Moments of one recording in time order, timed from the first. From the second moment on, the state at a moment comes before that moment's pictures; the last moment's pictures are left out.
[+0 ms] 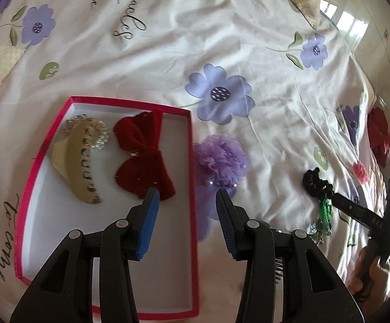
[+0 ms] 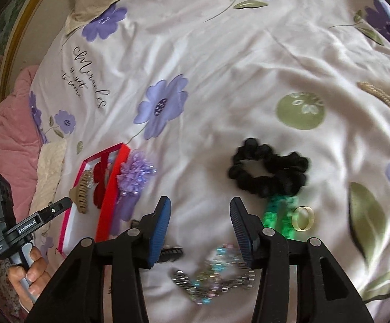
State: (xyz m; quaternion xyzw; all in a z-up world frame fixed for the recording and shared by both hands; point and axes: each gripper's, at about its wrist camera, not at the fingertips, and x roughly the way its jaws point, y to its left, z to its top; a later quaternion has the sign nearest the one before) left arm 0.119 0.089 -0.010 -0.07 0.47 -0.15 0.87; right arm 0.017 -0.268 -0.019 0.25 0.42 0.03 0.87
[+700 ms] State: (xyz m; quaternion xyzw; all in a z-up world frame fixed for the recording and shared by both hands) left arm 0.167 -0.007 -0.038 0.04 0.50 -0.16 0.85; right arm 0.024 -0.325 -0.041 0.27 0.43 -0.03 0.86
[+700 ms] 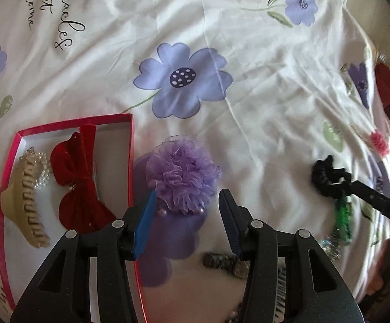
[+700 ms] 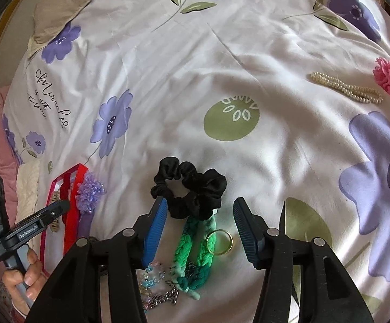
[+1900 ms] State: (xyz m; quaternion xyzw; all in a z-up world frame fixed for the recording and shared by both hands) left arm 0.135 0.012 -0.001 0.00 0.46 -0.20 0.86; right arm 0.038 -0.282 0.002 0.25 0.38 0.04 0.89
